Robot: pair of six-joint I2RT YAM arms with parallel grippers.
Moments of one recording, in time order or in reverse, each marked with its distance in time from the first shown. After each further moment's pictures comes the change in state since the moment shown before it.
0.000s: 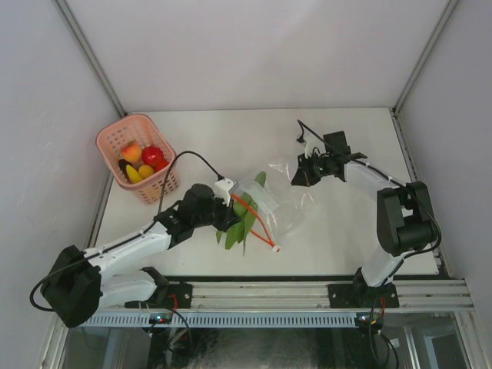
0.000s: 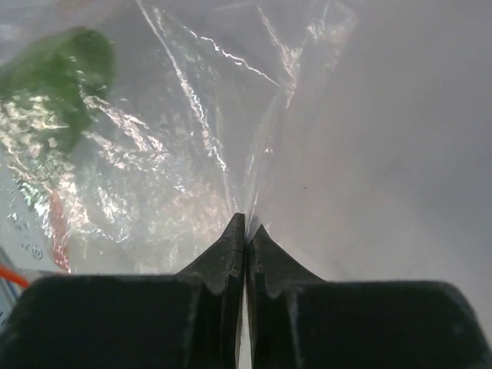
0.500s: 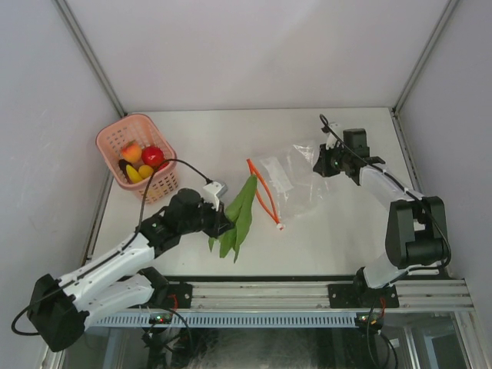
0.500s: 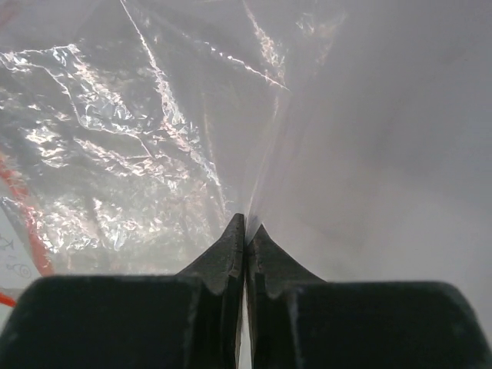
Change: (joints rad) left arm 0.000 -0.225 0.001 -0.208 0.038 -0.065; right arm -0.117 -0.126 -0.064 0.098 0.282 0.091
